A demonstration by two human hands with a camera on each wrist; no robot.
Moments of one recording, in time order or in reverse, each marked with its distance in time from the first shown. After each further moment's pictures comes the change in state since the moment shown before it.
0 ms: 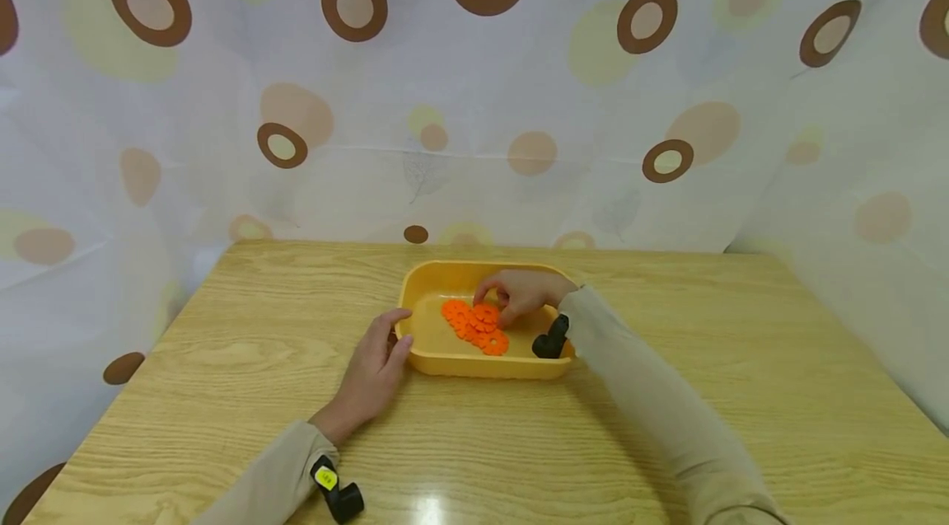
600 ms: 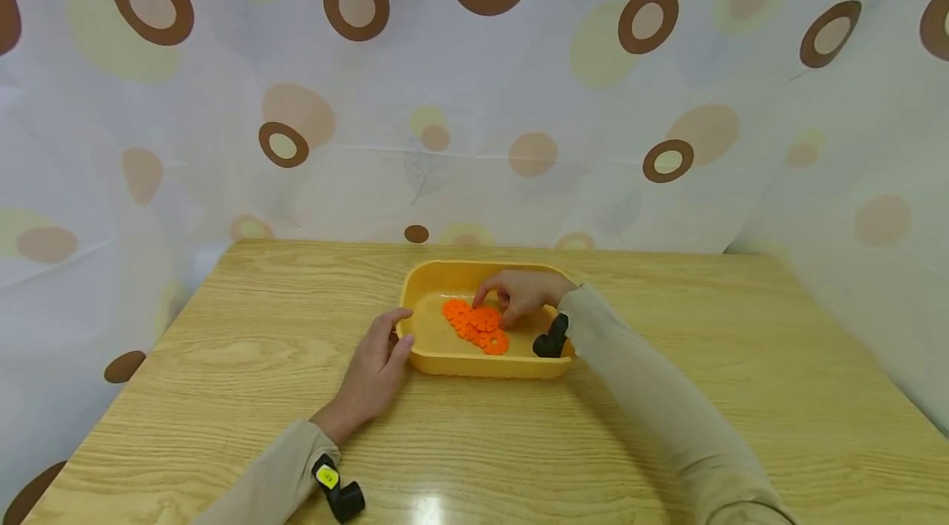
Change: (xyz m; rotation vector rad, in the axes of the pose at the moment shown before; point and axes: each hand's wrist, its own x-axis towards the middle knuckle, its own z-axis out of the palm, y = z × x) left_hand -0.001 -0.002 0.002 0.001 0.003 0.006; right_hand 0.001 0.003 0.002 0.010 -0.028 -0.018
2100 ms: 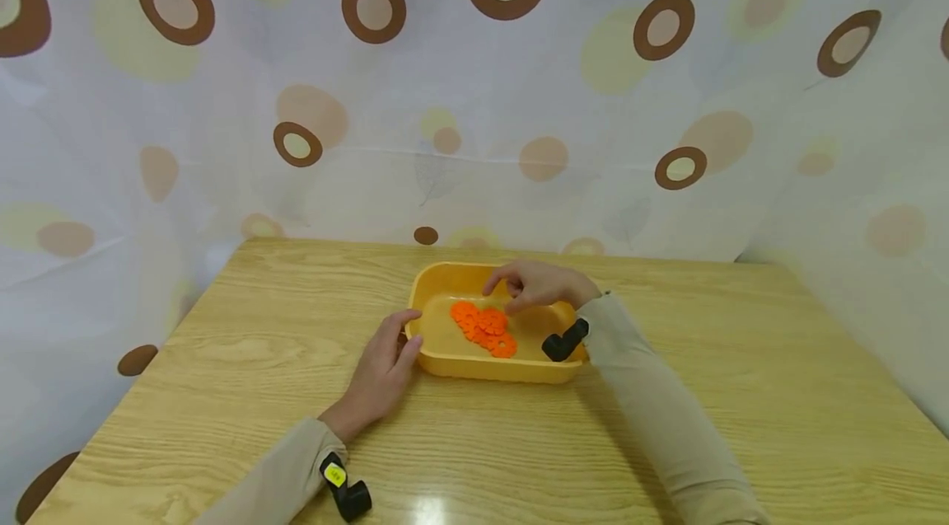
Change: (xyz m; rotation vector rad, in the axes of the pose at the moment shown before) left_hand 0.001 -0.003 0.000 0.007 0.022 0.006; right_hand -0.011 -0.011 -0.011 0.088 0.129 -0.075
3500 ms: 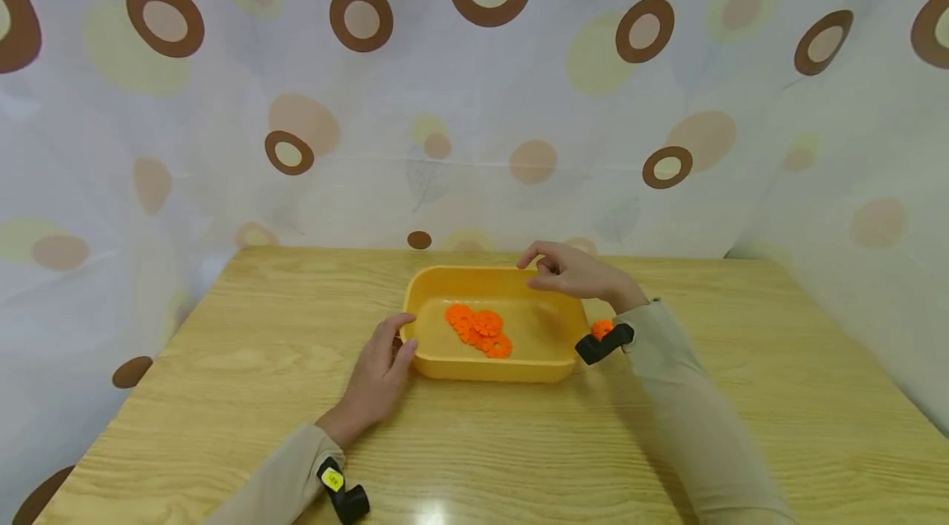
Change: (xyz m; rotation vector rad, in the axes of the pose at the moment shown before) left_hand 0.001 0.001 0.001 -0.011 -0.019 -0.018; right_hand -0.057 -0.004 -0.014 0.015 0.300 -0.017
